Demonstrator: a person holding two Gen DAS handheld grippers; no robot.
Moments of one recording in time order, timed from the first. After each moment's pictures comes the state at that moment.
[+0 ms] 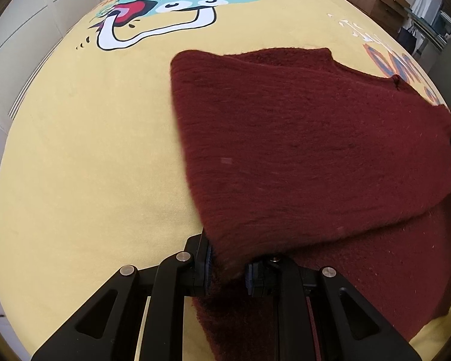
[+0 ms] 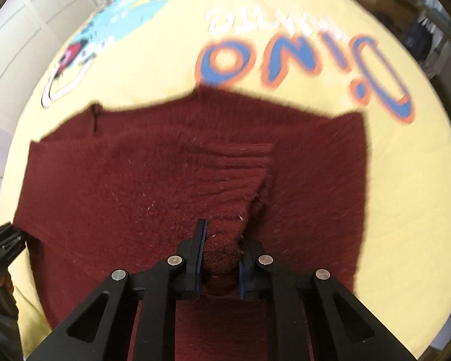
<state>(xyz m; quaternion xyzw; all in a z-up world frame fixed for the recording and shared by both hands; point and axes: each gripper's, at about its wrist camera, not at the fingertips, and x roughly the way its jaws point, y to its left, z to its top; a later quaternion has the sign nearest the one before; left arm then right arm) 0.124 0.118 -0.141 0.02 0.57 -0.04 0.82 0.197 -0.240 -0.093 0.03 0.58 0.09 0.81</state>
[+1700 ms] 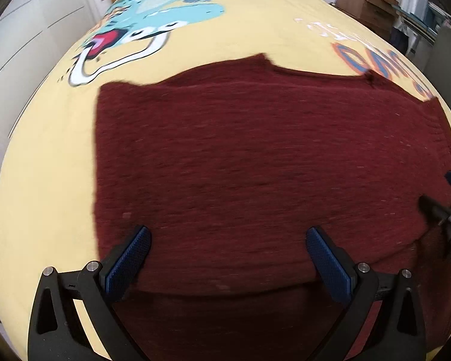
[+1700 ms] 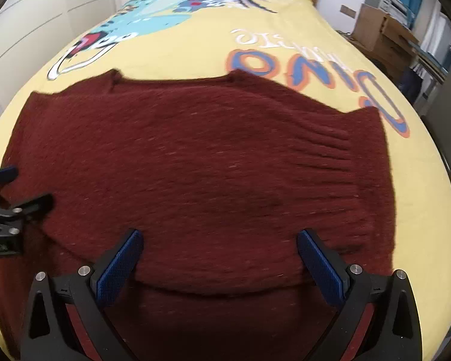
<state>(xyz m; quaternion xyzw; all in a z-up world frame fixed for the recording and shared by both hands) 0.161 0.049 -0.148 0.04 0.52 -0.03 0.85 0.152 -0.190 -0.146 -0.04 0.50 0.07 0.86</state>
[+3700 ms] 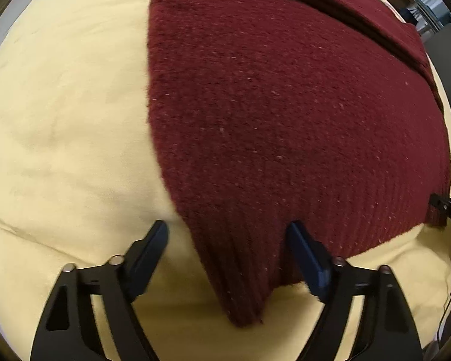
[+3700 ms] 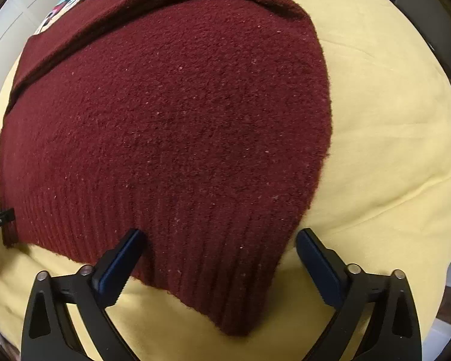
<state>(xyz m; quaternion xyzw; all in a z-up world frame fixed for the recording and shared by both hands) -0.037 0.091 -0.171 -0.04 0.67 -0.06 0.74 -0.036 -0.287 -0.181 0.06 0.66 0.05 0.75</state>
